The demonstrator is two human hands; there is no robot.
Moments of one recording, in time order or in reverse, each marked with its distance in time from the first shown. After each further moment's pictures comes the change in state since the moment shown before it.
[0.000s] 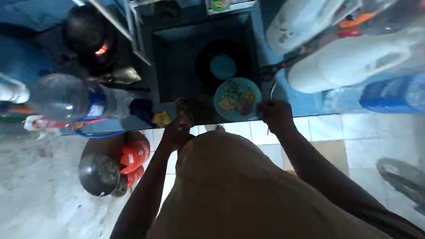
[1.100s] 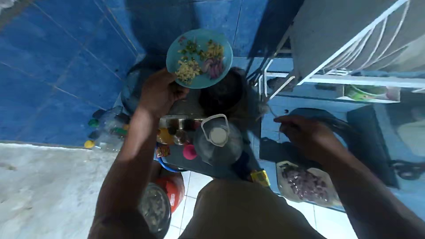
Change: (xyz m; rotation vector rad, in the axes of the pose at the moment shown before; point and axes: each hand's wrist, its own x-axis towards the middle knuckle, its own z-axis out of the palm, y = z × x) left_hand 0.004 -0.071 -0.573 -0.823 0.325 0.431; right_hand -0.074 -0.438 0.261 -0.255 -0.141 -0.634
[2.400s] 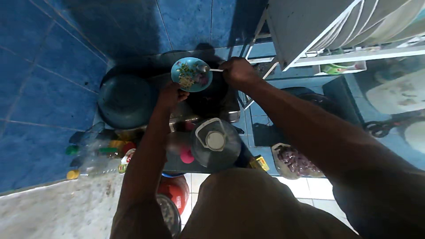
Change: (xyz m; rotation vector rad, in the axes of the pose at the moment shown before) left_hand 0.112 -0.120 0.002 0.109 0.045 -0.280; right_hand 0.211 -0.052 0.058 -0.366 0.070 -0.173
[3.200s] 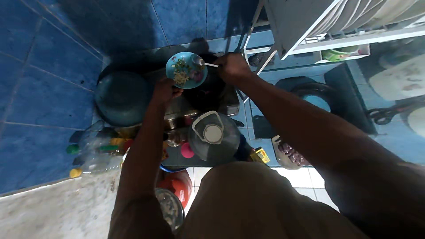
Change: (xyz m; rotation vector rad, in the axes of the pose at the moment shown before) left_hand 0.011 -0.005 -0.013 0.077 0.032 -0.040; right_hand -0.005 -0.010 0.010 0.088 -0.023 0.117
